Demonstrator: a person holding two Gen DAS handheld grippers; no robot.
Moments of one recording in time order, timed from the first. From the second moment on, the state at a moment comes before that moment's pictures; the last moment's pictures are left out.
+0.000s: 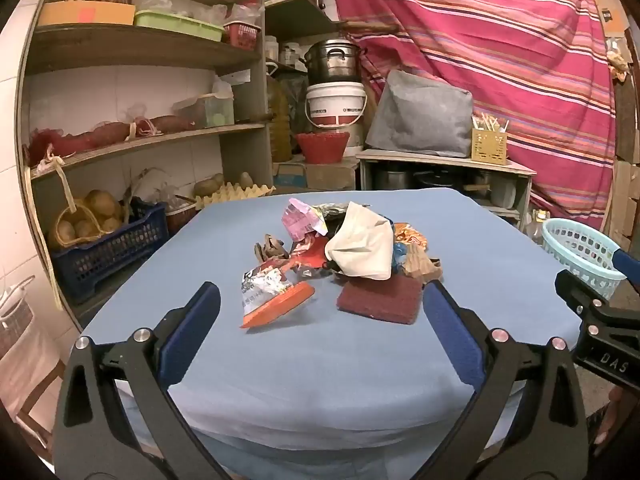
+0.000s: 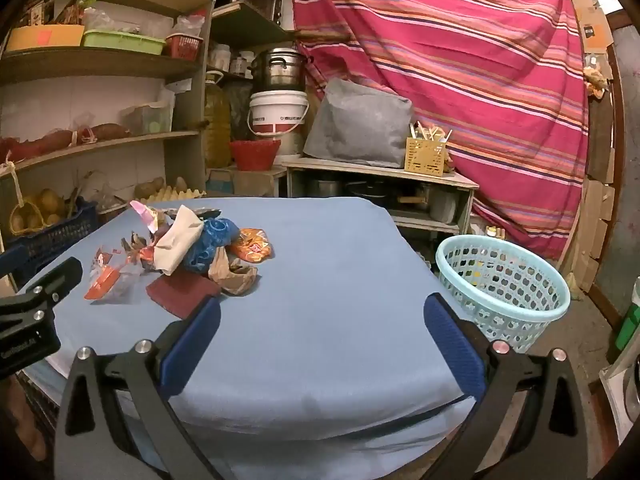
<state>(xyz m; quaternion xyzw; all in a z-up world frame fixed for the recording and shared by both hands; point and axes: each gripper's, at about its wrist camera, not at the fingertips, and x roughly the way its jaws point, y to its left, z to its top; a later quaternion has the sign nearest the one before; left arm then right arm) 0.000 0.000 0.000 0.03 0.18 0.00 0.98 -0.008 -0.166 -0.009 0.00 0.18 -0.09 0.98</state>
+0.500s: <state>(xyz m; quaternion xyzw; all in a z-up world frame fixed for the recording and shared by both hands) -0.001 -0.004 0.001 0.03 0.18 0.00 0.98 -0.006 -0.169 -0.007 0.00 0.18 -0.09 0.98</state>
